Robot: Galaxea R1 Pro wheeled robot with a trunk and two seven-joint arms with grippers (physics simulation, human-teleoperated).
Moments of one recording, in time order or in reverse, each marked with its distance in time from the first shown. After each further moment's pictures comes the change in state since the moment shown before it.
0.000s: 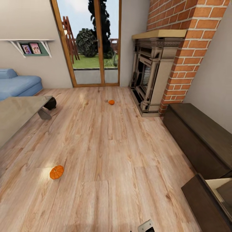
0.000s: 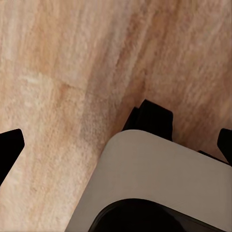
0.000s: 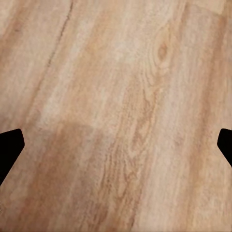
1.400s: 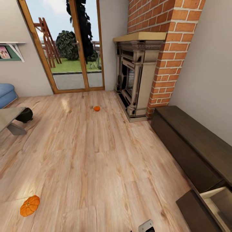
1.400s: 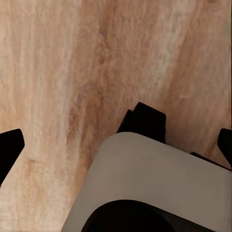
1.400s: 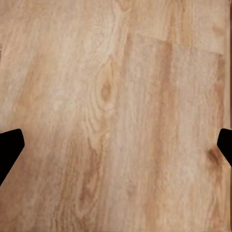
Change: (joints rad) left arm 0.000 -0.007 0.000 0.000 0.000 0.003 -0.001; right arm 0.000 -0.003 0.000 -0.002 0.000 -0.002 0.000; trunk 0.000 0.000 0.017
